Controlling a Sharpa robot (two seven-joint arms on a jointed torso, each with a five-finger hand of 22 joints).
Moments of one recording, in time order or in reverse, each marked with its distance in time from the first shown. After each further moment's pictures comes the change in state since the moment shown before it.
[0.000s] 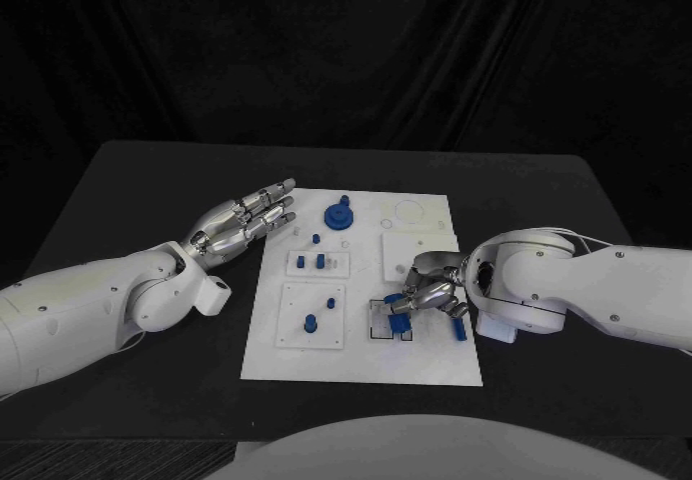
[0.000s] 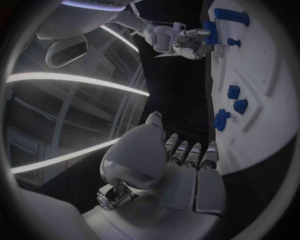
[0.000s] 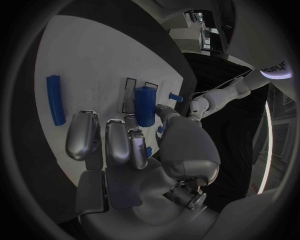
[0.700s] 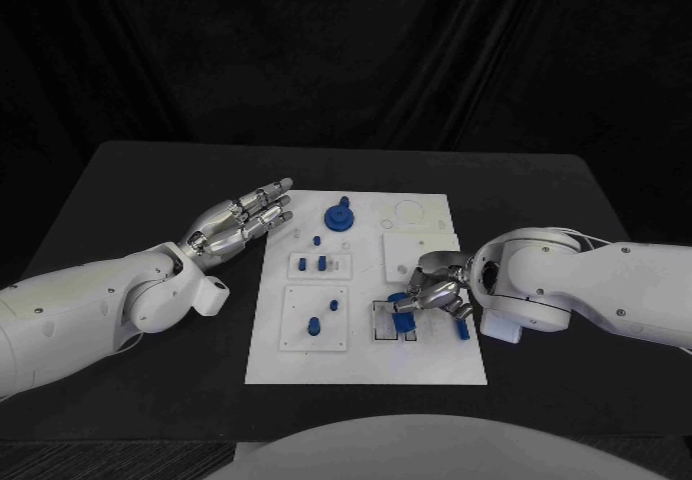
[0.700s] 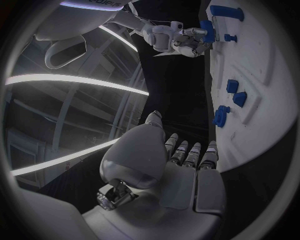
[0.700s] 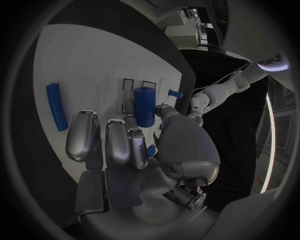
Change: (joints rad) left arm 0.001 -0.004 0.000 0.004 0.000 -0.016 0.000; left_hand -0.004 -0.004 -0.006 0.006 -0.008 0.000 -0.007 0.000 0.000 0.000 0.000 0.000 0.000 0.001 -0.008 0.000 -0.001 0.000 0.000 -0.007 0.000 0.000; right arm 0.006 -0.021 -0.004 0.002 0.054 -0.002 -0.005; right_hand 0.056 -0.006 -0.107 0.096 0.278 0.010 -0.008 0.004 0.004 0.000 -0.007 0.000 0.000 0.001 -0.008 0.004 0.018 0.000 0.004 -0.004 0.010 0.000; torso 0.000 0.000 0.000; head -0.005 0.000
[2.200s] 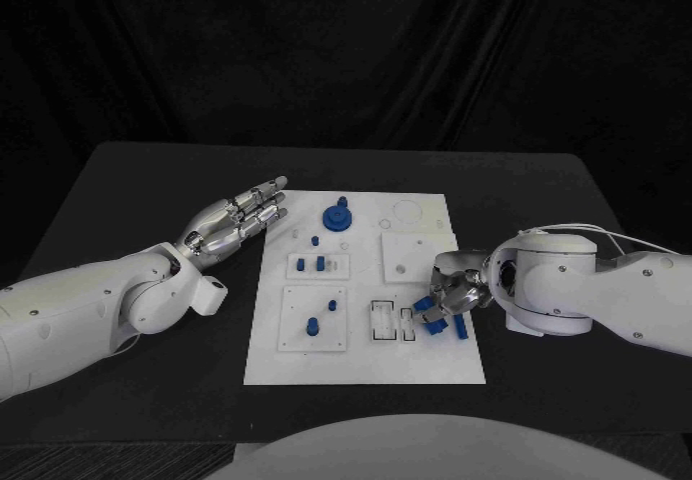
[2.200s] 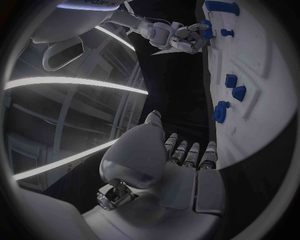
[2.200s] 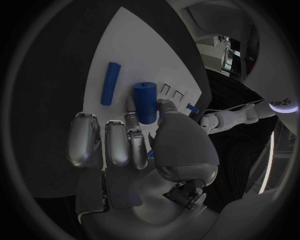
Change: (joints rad) left arm 0.001 -0.002 0.000 0.001 0.001 -0.035 -0.001; left_hand -0.004 -0.004 -0.007 0.001 -0.008 0.007 -0.007 0.000 0.000 -0.002 -0.016 0.000 0.000 0.002 -0.031 0.000 0.000 0.000 -0.004 -0.025 0.000 -0.010; right arm -0.017 -0.074 0.005 0.018 -0.303 0.087 -0.002; right_hand 0.171 -0.030 -0.137 -0.005 0.021 0.094 -0.016 -0.036 -0.043 -0.001 -0.012 0.000 0.001 0.000 -0.003 0.019 0.044 -0.016 0.004 -0.004 0.055 0.000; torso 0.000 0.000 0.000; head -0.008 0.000
